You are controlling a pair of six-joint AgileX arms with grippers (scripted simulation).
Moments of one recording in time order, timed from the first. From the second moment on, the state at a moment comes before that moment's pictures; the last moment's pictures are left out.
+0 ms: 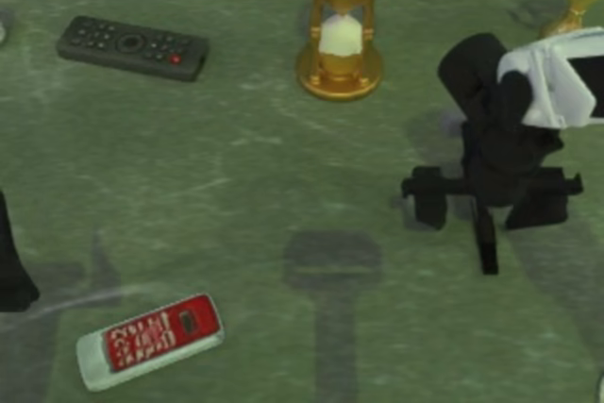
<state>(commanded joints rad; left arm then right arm) 0.00 0.00 0.00 0.00 0.00 0.00 0.40 2.12 1.27 -0.66 0.05 0.43</state>
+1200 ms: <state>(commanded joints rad) 0.00 0.00 0.00 0.00 0.00 0.00 0.41 2.01 1.24 -0.39 -0.03 0.35</state>
